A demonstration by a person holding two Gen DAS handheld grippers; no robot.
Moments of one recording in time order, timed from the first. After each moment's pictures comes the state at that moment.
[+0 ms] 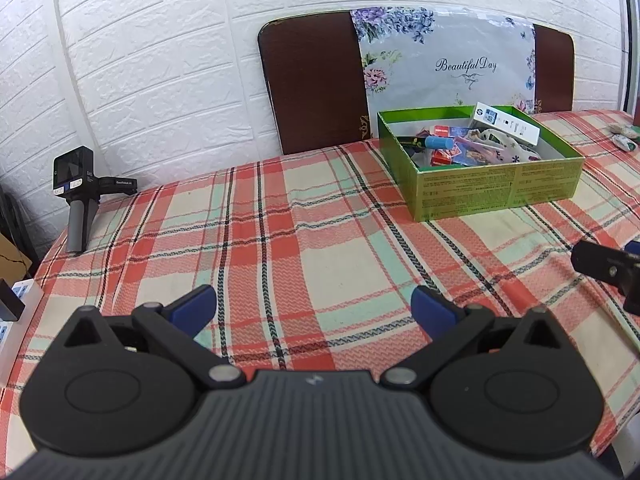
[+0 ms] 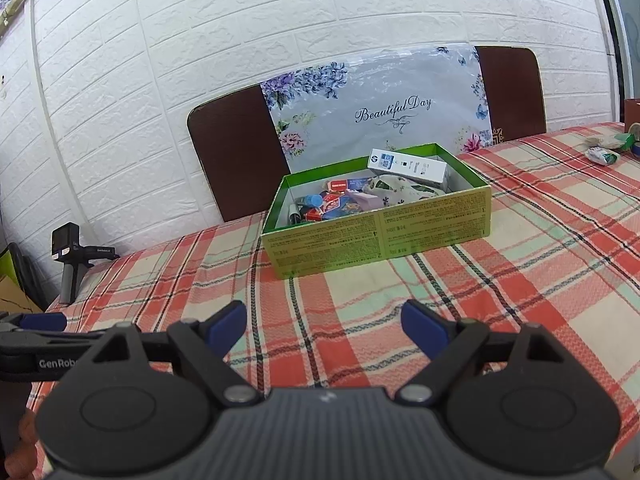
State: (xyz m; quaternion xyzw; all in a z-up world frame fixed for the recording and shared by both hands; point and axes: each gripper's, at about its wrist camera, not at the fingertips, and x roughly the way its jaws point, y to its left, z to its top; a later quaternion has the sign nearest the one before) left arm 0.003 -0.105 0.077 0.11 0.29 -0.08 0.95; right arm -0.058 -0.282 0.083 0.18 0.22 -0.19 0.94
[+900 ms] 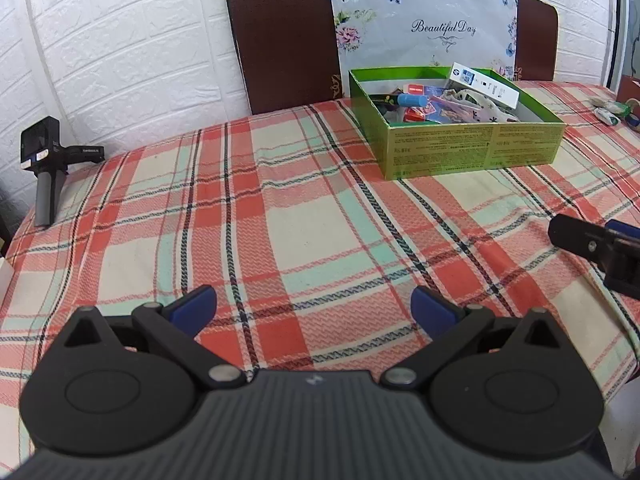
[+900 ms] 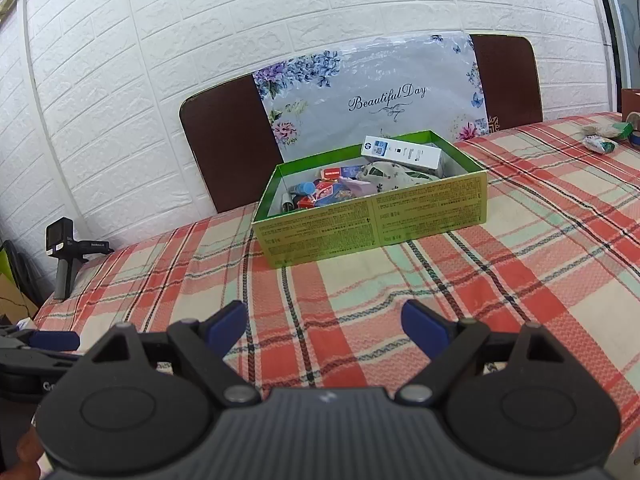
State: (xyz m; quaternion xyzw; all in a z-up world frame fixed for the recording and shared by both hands) left arm 0.006 -0.114 0.061 0.11 0.35 -0.12 0.92; right arm -0.055 -0.284 0.073 0.19 0.23 -0.19 0.93
